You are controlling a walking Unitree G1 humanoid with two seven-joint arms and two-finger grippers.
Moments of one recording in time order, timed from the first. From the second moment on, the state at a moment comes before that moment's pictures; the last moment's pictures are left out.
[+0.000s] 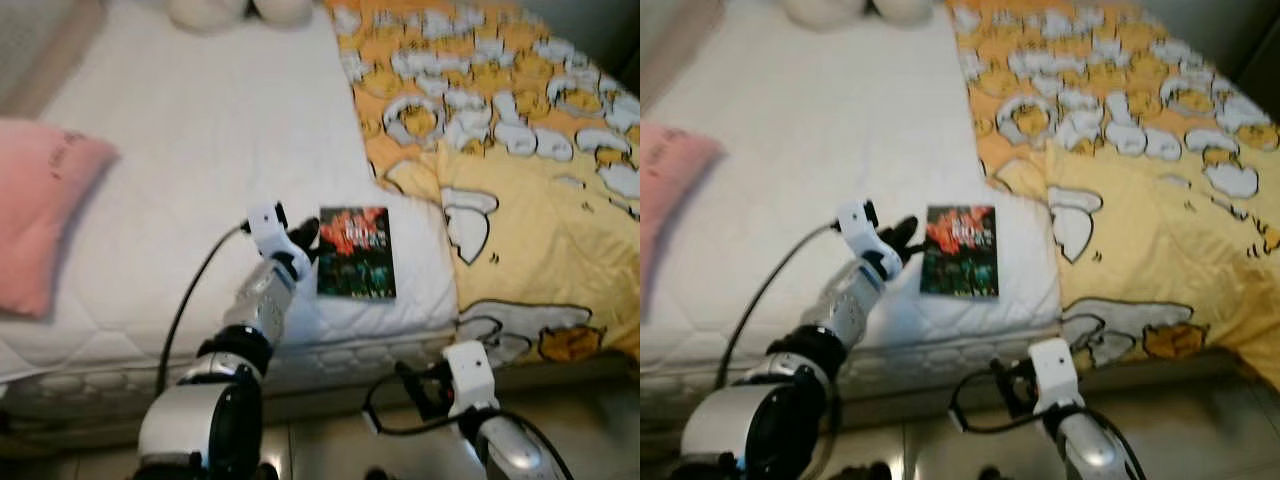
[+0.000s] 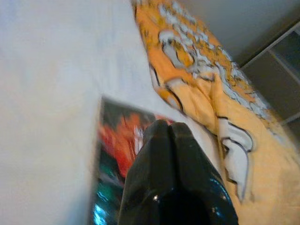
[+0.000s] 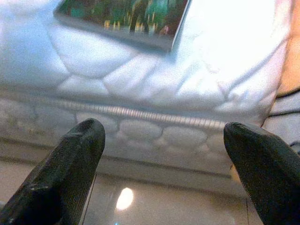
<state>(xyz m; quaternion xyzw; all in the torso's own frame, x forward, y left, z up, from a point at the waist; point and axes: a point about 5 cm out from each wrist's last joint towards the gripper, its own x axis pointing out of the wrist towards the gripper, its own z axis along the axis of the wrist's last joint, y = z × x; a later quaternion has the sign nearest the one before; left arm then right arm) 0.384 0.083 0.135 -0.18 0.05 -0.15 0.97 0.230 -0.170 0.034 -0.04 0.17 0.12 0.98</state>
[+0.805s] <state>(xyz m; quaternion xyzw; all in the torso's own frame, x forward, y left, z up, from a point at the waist) 0.280 0.156 0.070 0.07 0.02 -0.07 1.00 0.214 -0.195 0.075 0.04 0.02 -0.06 1.00</state>
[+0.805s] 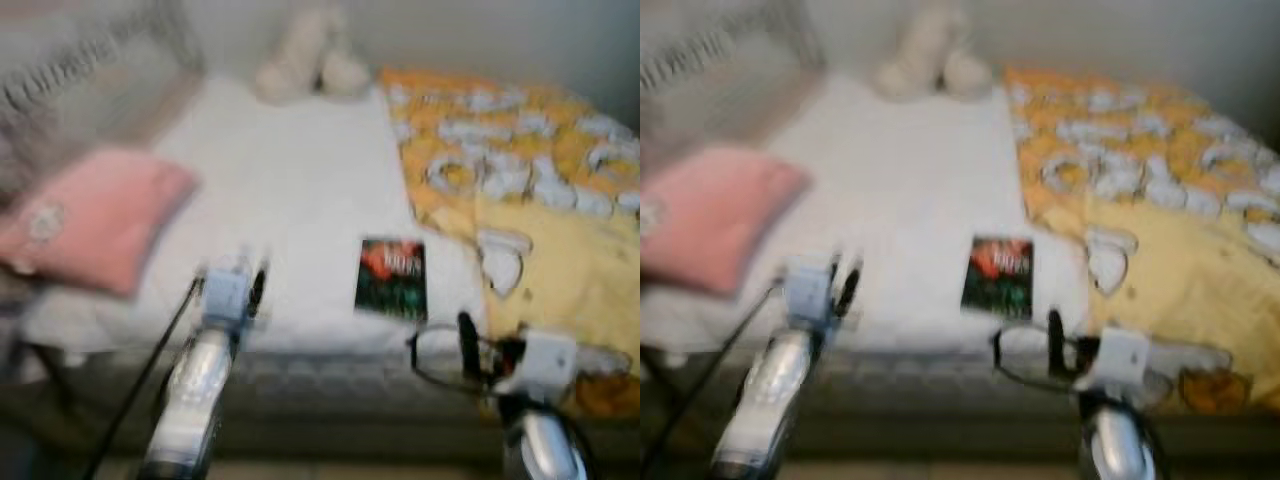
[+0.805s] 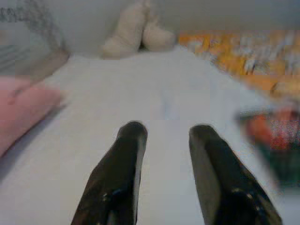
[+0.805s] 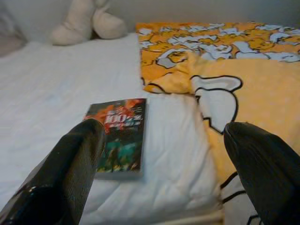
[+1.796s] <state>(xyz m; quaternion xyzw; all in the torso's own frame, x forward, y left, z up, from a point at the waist) 0.289 0.129 0.088 0.02 0.03 -0.10 0.99 0.224 -0.185 0.069 0.01 0.02 -0.01 1.00</state>
